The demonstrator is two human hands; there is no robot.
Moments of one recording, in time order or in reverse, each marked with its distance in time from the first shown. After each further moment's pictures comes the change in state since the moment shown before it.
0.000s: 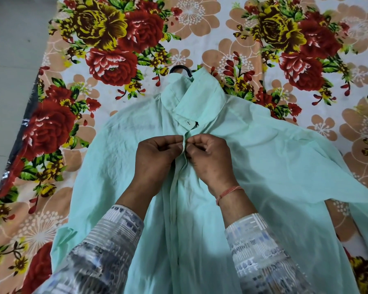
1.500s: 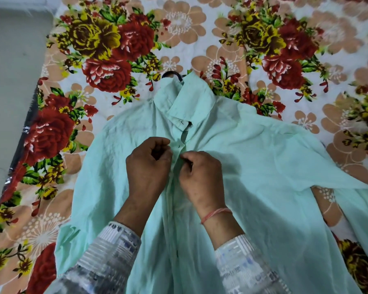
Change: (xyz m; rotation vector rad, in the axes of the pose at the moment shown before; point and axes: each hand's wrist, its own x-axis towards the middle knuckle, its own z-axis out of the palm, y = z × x) left_hand -0.041 0.009 -0.002 0.391 0.237 0.250; right_hand -0.060 0.002 0.002 -0.420 0.155 -0.316
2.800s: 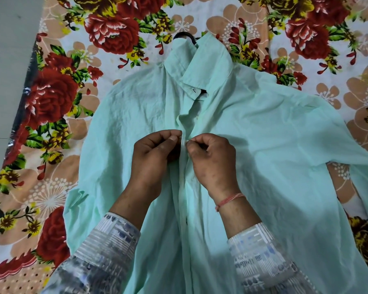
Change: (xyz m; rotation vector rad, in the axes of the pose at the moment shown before) left_hand -0.030 -0.043 -0.018 -0.559 -0.254 -0.301; right_hand -0.027 0.000 -0.001 0.185 -0.066 0.222
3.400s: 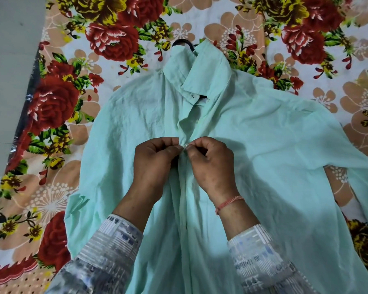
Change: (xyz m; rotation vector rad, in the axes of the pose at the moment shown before) left_hand -0.001 0.009 0.009 0.101 0.083 -0.067; right_hand 0.003 0.003 -0.002 0.017 0.002 0.010
